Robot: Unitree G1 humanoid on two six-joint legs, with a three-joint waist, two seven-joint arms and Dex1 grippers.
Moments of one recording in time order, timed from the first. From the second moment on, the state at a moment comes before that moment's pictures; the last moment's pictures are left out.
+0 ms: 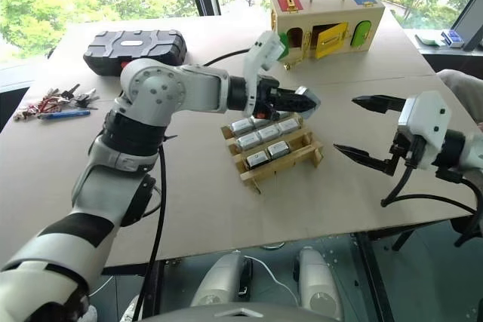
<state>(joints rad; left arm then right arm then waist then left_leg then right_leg) -1.15 0.38 -0.33 0.16 -0.95 1.18 -0.44 -0.18 -0.86 -0.32 -0.41 0.51 0.25 1.07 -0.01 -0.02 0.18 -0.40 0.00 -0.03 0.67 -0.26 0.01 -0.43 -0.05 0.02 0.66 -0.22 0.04</state>
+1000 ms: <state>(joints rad) -1.06 0.29 -0.39 0.19 -0.56 1.23 -0.61 -0.37 -0.89 -0.26 -0.12 0.67 0.31 1.31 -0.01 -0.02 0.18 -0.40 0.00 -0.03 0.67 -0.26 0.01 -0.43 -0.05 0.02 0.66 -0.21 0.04</state>
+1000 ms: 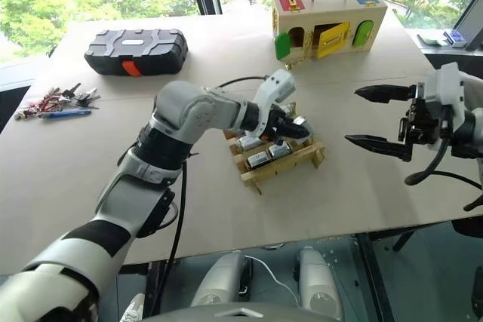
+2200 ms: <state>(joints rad) -1.20 0.28 -0.19 0.12 -0.44 1.27 -0.73 -0.20 -0.88 -0.29 -0.24 0.63 0.29 1.17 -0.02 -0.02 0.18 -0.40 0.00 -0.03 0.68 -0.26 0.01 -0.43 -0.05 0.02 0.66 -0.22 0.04</state>
